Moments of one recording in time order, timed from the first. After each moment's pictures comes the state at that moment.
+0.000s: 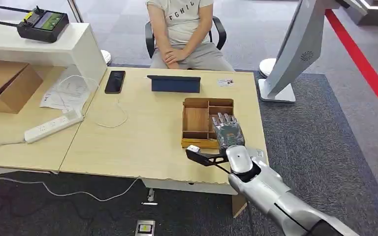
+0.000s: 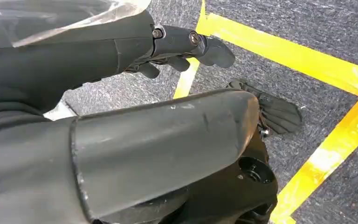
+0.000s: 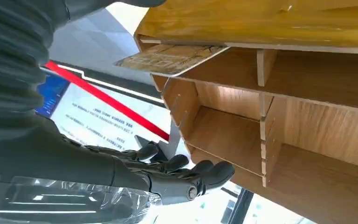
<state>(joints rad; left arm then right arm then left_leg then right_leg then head) -0.11 0.03 -1.07 -0.23 1.53 0.32 -0.07 -0.68 -0.14 0.90 -0.73 1.10 -0.07 0.41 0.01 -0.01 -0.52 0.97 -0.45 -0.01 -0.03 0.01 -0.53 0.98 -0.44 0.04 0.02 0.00</state>
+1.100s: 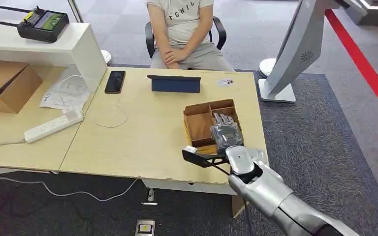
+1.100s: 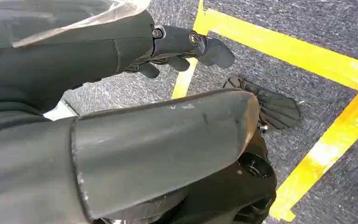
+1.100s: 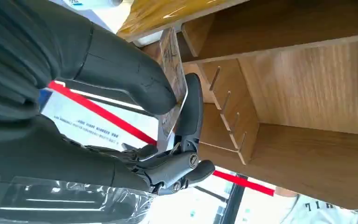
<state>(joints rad) -0.11 0.04 -1.07 -0.23 1.53 0.29 -0.07 -0.66 -0.17 0.91 -0.85 1.02 -0.04 0.39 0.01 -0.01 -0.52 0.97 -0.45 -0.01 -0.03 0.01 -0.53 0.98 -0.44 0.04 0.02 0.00</state>
